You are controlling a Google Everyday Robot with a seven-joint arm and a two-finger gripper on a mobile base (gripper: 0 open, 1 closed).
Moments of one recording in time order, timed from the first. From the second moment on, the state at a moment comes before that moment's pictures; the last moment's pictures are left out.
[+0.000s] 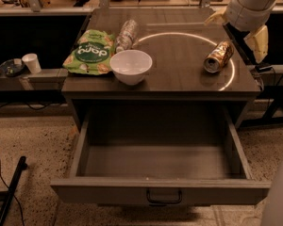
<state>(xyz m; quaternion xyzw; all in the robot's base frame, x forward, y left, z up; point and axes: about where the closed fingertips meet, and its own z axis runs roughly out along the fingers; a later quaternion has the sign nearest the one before) 0.669 -0.277 0.922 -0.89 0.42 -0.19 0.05</state>
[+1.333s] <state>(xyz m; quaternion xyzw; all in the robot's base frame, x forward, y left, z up) 0.695 -0.265 0.867 -0.93 0.34 -0.12 0.01</state>
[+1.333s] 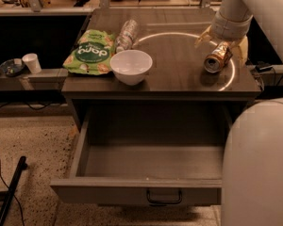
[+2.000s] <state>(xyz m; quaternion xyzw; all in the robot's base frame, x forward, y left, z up) 0.689 -0.266 0.837 -0.94 0.33 -0.10 0.01</state>
